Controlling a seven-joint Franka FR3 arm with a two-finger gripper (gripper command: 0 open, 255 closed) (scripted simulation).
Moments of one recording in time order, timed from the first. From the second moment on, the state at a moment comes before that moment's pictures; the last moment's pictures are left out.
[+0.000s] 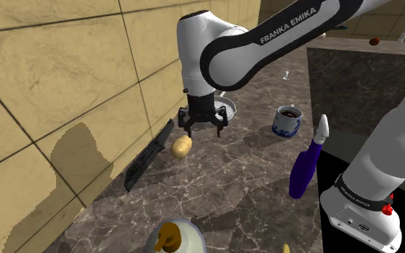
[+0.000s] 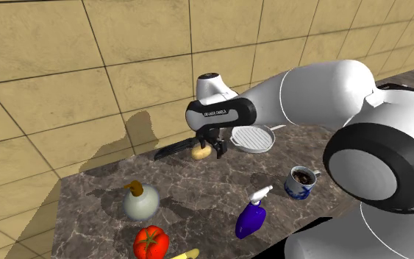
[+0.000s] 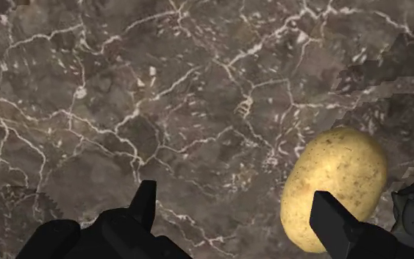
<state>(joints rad) 0.01 -0.06 0.59 -2.19 0.03 2.08 1.37</state>
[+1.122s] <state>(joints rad) 0.10 0.33 0.57 -1.97 -0.26 2.20 1.73</state>
